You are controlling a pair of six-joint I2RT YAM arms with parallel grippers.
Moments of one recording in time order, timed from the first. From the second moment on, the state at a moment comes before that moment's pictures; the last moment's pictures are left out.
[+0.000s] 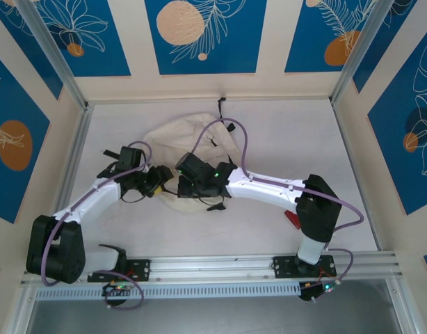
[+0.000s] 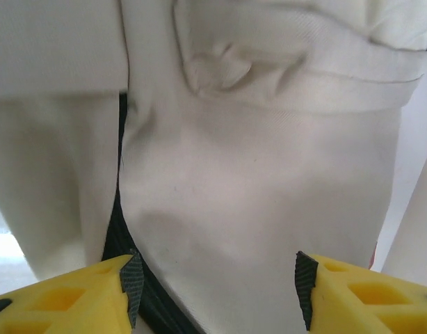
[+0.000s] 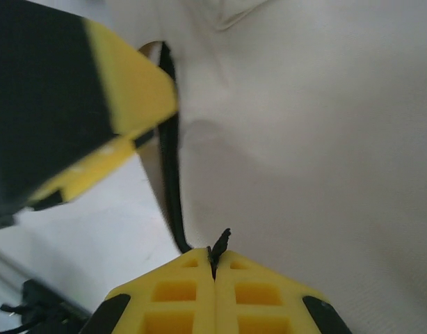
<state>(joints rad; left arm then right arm) -0.24 1.28 0.73 -0.45 0.48 -0.86 1.05 1.74 1.35 -0.55 0.00 0.94</state>
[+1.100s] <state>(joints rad) -0.24 1.26 0.67 -0.53 0.45 -0.91 1.04 1.71 1.30 -0.52 0.04 0.97</state>
